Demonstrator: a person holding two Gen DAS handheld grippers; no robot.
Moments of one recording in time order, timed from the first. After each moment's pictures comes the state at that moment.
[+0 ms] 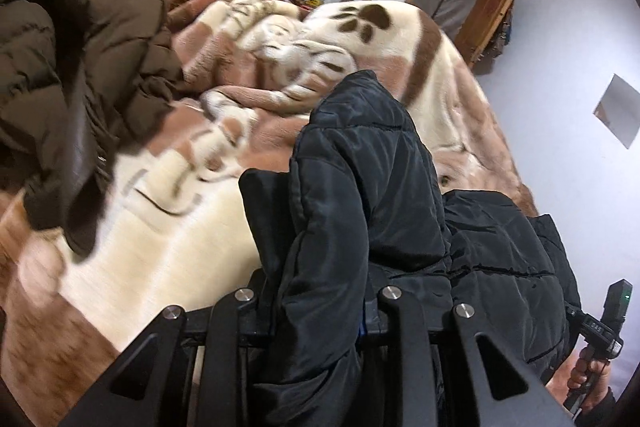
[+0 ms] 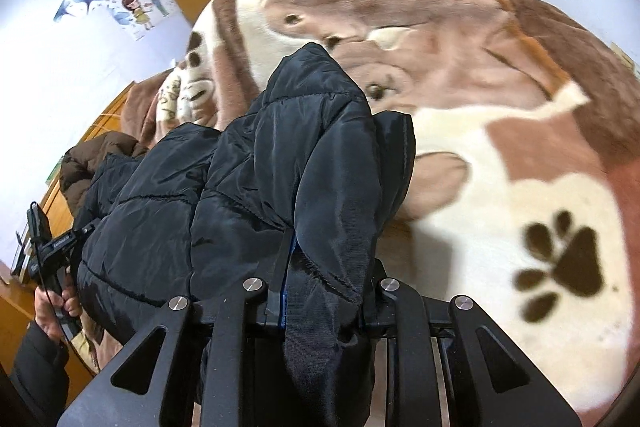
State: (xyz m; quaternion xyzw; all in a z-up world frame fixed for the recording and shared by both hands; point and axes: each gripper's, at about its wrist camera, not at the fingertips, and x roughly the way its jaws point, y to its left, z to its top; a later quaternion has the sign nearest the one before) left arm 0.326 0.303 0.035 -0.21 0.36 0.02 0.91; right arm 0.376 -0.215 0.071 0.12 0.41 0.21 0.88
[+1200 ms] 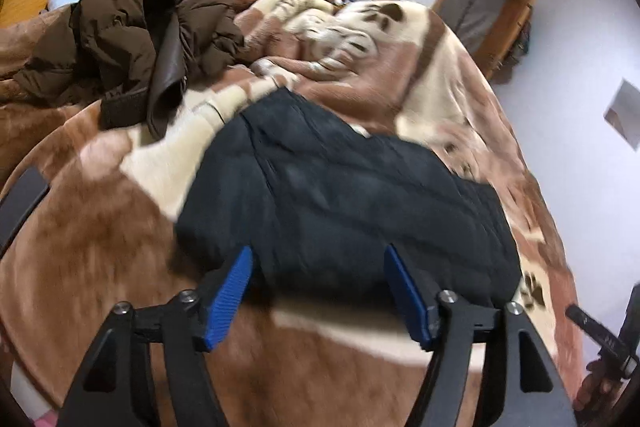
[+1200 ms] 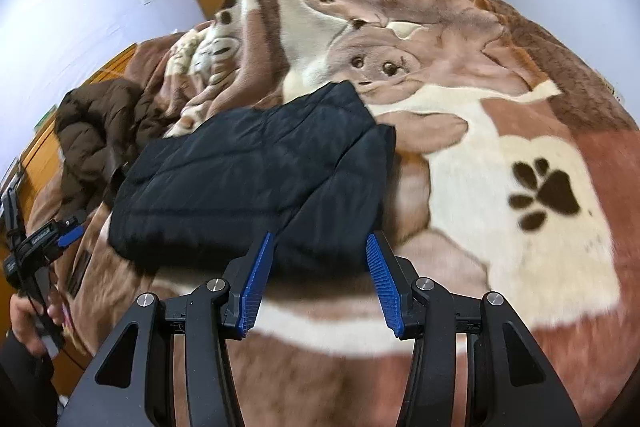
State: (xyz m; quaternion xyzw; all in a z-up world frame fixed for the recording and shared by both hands) left arm 0.149 0.236 0.016 -0.23 0.35 0.07 0.91; right arm 0.218 -0.170 0.079 0.04 0.41 0.17 0.90
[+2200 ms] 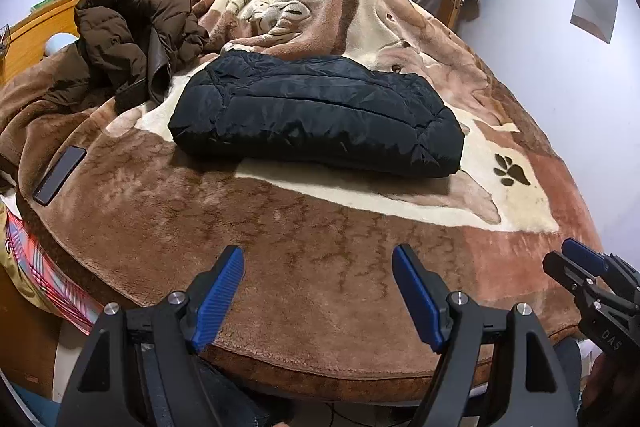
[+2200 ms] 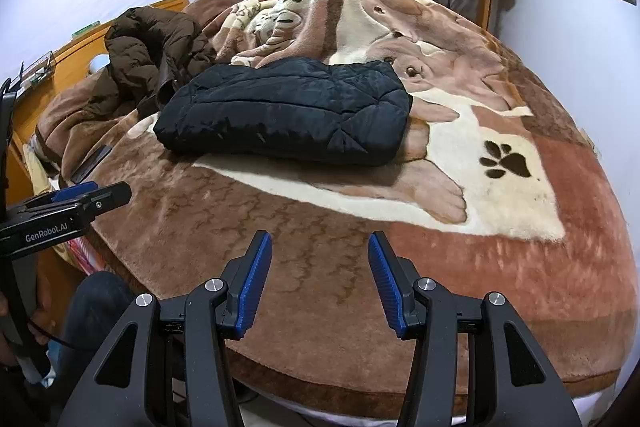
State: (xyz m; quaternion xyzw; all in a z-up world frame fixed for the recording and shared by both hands) left arm 0.001 0.086 0.032 -0.12 0.39 0.06 0.91; right arm 0.037 -0.151 0.080 -0.08 0.37 0.18 0.91
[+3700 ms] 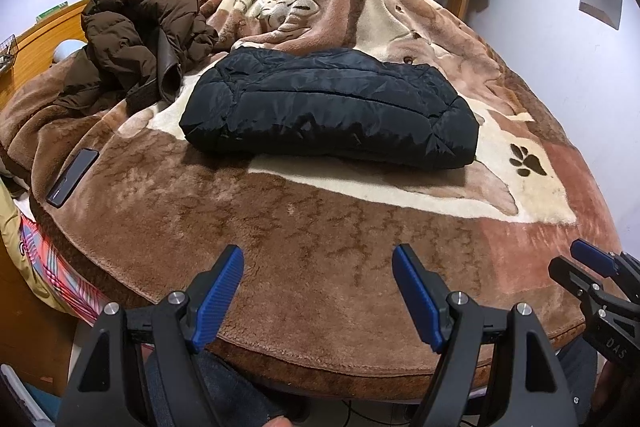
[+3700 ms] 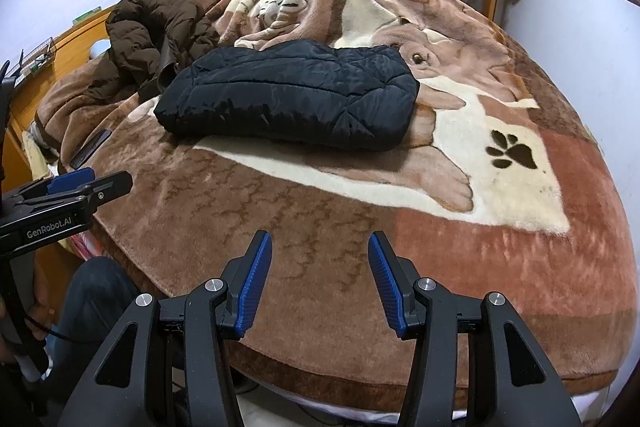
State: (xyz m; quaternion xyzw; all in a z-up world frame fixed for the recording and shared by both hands) left arm 0.004 0.087 0.026 -0.09 0.40 0.09 0.91; right arm 0.037 -0.145 0.068 -0.09 0.39 0.19 0.90
